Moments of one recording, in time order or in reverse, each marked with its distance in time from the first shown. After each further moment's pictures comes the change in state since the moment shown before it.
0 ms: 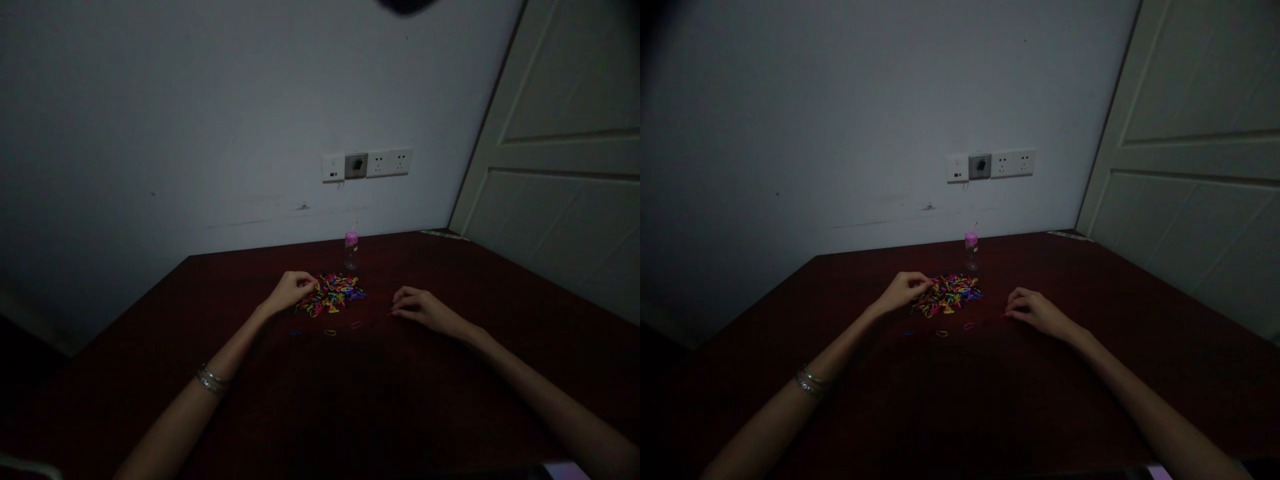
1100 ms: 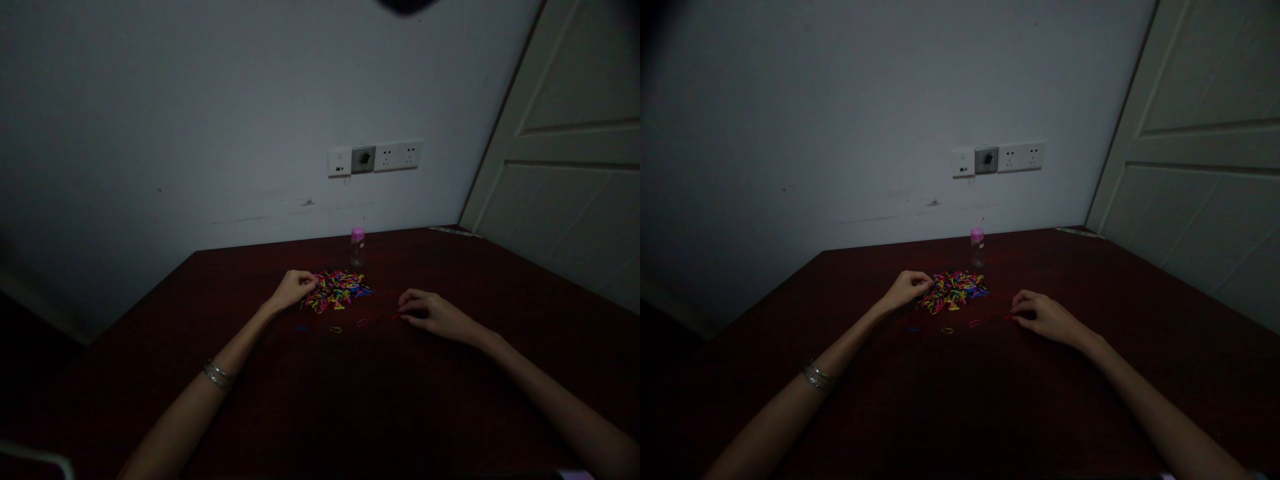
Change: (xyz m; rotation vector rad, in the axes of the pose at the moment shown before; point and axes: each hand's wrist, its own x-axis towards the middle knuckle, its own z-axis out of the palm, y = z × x) left_hand -0.002 -0.016 0.005 -0.057 0.009 -0.079; right_hand -0.005 -0.005 0.003 -0.063 -0.034 0.021
